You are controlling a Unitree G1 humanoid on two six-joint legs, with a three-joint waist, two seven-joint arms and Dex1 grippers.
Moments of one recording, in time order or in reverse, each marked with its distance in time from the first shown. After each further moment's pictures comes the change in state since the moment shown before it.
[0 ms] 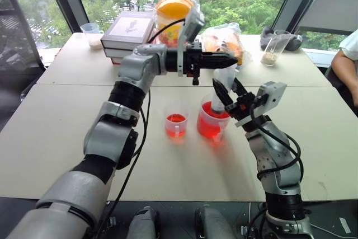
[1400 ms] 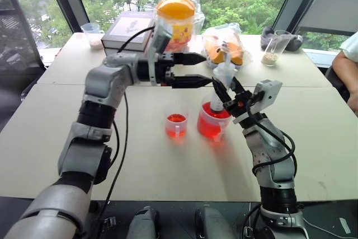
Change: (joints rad) left arm 0.217 0.157 -0.016 -0.375 -0.095 0.146 0.070; right arm -0.048 0.038 -0.034 0.083 -0.034 -0.021 0.015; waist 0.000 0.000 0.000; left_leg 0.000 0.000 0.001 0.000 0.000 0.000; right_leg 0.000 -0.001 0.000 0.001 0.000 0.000
